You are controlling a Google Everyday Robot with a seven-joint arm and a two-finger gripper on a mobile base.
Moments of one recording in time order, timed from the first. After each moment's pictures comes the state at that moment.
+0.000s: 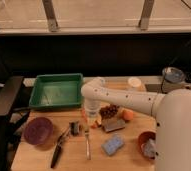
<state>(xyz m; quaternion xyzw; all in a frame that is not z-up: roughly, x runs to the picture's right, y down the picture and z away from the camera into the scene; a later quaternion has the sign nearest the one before) -0.020 0.197 0.836 -0.41 -0.07 -0.01 0.91</state>
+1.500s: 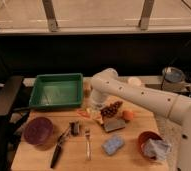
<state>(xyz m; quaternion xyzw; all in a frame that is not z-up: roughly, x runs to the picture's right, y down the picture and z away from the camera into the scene) 0.003 0.123 0.780 -0.35 -0.13 0.01 0.93</state>
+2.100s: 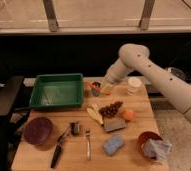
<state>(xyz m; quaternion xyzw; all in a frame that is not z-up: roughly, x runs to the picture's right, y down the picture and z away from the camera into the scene) 0.083 -0.018 0.764 -0.29 -0.24 0.14 0.91</state>
